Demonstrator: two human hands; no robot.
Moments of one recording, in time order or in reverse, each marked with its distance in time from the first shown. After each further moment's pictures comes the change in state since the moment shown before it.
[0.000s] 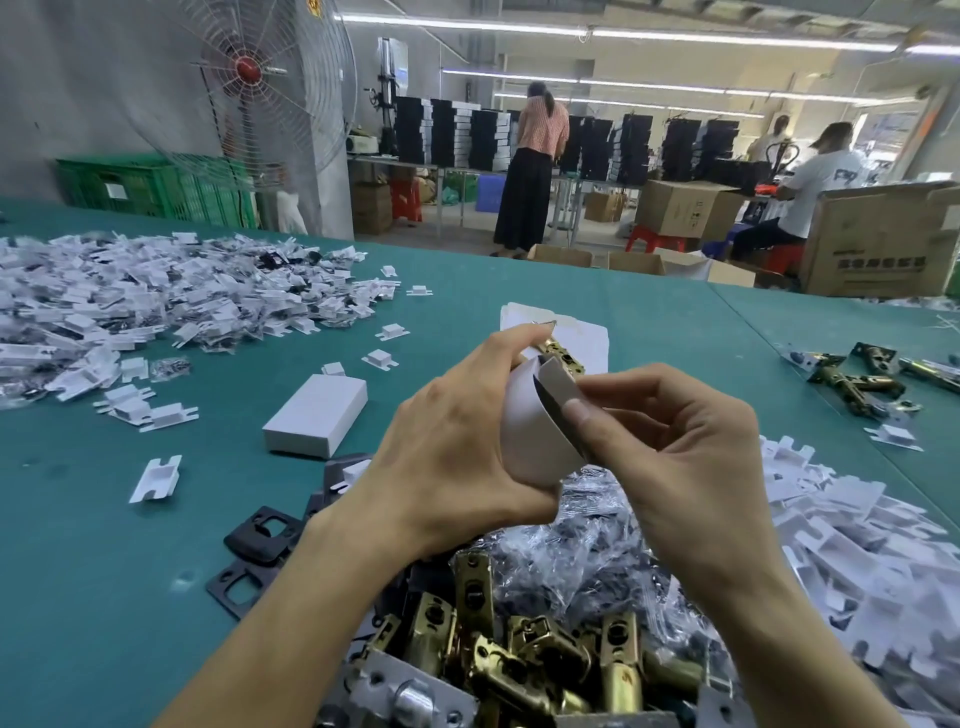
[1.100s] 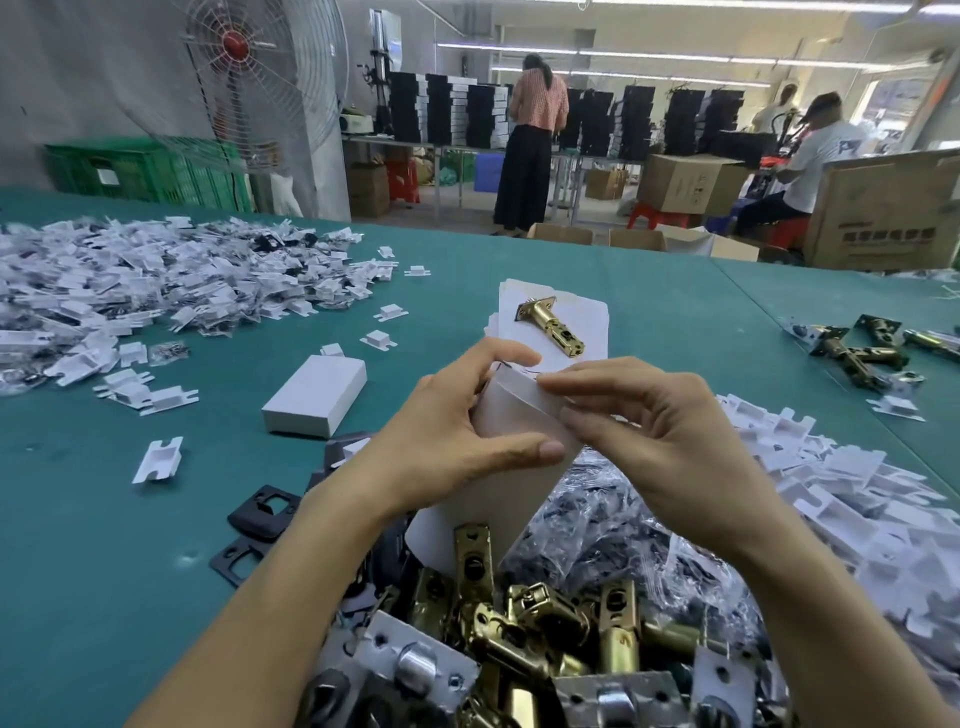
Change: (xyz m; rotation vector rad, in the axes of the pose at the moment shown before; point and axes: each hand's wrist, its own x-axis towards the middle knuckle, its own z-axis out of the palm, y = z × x) left_hand -0.002 -0.031 0.012 -0.477 -0.187 -0.200; right_hand 0.009 0.011 -0.015 -0.130 -0.306 0.066
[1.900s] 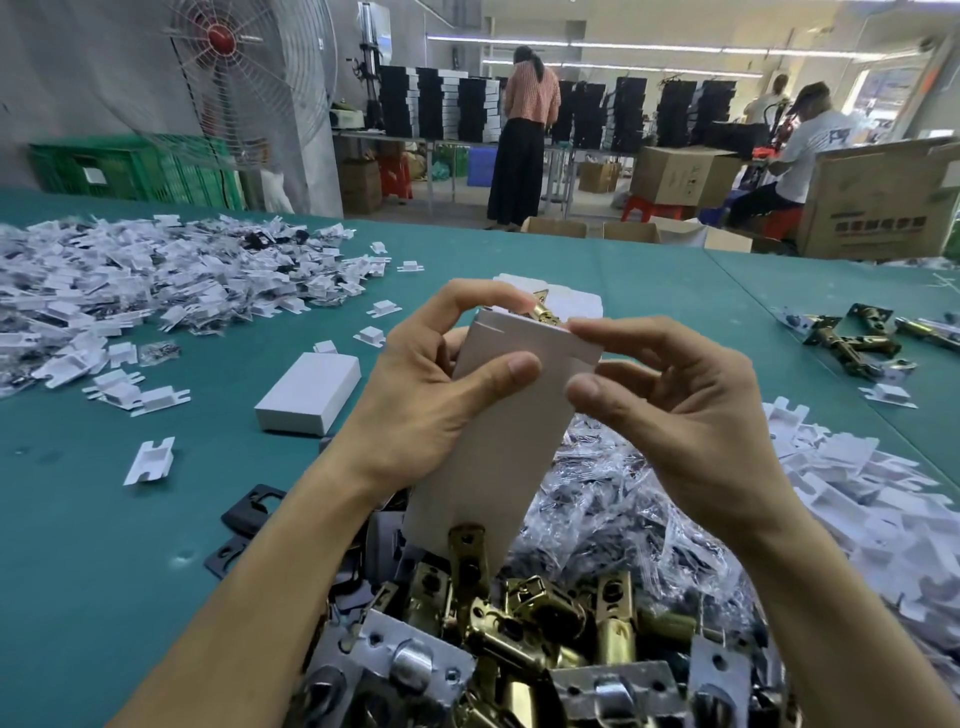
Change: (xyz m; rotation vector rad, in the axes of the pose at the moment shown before) left_hand -0.001 0.027 -0.005 -0.403 0.096 0.248; right_hand 0.000 0.001 -0.002 0.327 0.086 -0.141
